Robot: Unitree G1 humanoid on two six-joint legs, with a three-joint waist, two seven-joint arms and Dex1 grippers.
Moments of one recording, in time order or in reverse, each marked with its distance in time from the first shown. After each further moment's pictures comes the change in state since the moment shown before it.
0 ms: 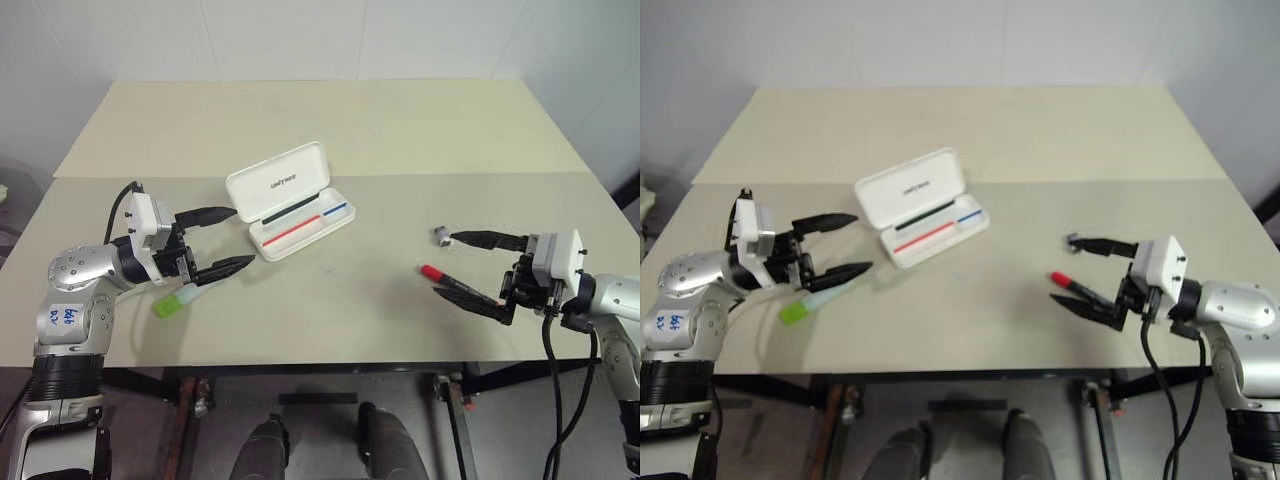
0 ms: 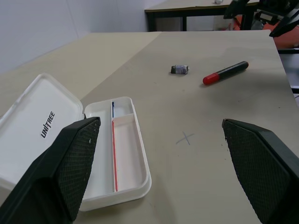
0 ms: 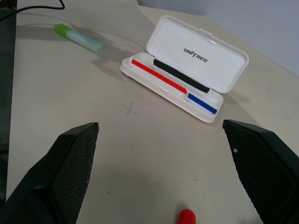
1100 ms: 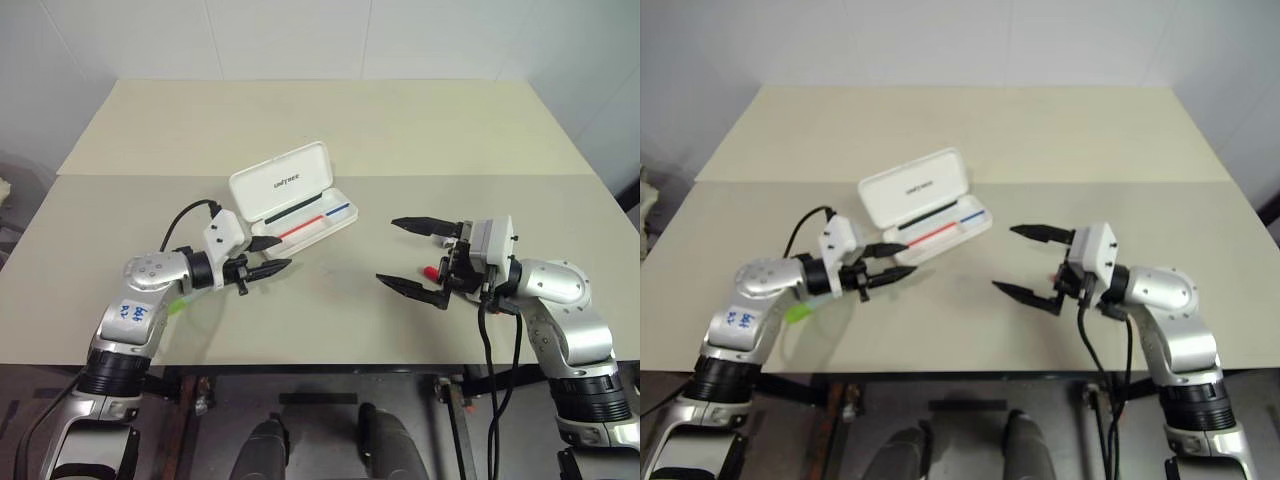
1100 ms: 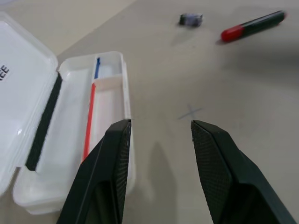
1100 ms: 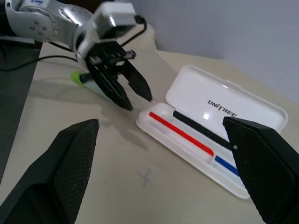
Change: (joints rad) left arm -0.064 -0.107 -0.244 -0.075 0.266 0.159 0.283; right arm -0.163 0.201 0.196 -0.022 -0.039 0.010 -0.095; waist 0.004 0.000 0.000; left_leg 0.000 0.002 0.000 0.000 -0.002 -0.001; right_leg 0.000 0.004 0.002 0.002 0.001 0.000
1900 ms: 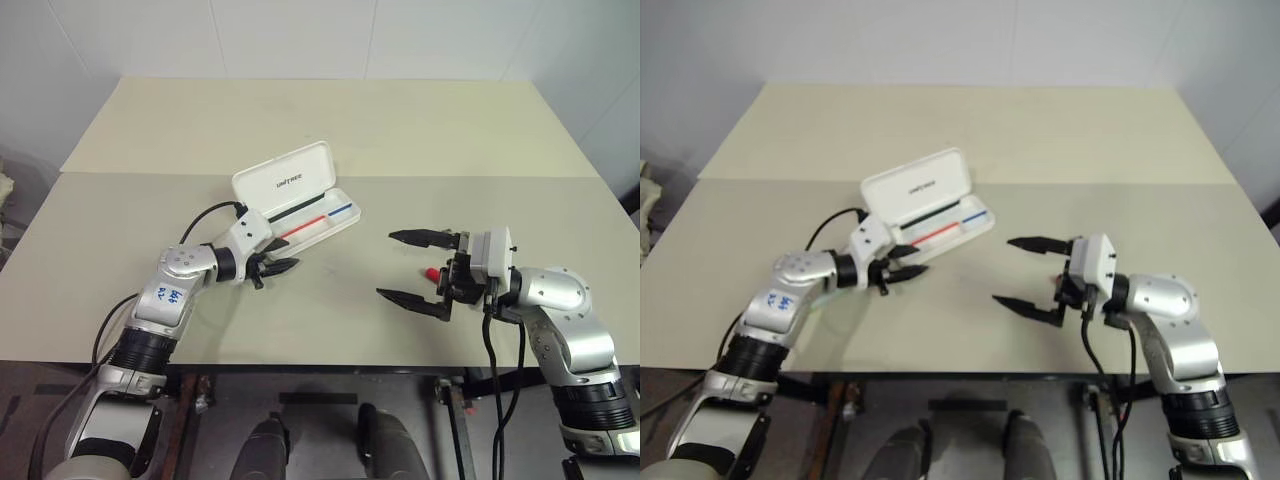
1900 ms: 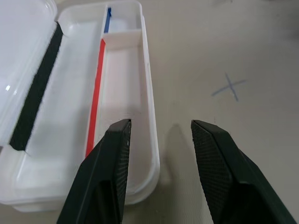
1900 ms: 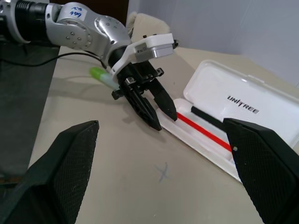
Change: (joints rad) left arm -0.120 -0.066 -0.091 0.202 0.116 0.047 0.033; right arm 0.052 -0.043 -0.008 -0.009 0.016 -0.004 0.067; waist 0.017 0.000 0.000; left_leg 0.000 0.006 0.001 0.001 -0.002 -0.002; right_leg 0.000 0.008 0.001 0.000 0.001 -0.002
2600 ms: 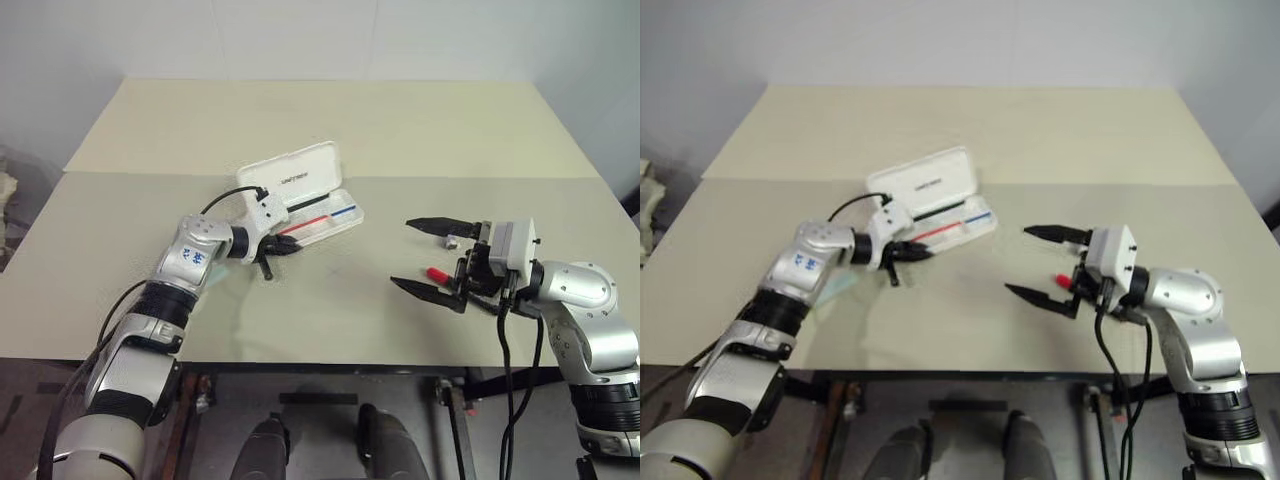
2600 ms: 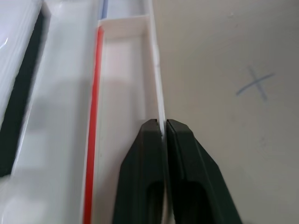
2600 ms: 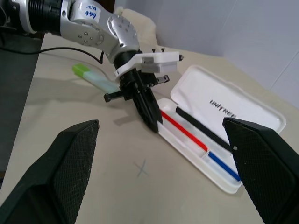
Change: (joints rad) left arm -0.262 -0.042 -0.098 0.344 0.117 -0.051 -0.128; right arm -0.019 -0.037 -0.046 -0.031 0.011 0.005 -0.049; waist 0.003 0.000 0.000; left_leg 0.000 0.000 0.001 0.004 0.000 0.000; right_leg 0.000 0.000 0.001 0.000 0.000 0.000
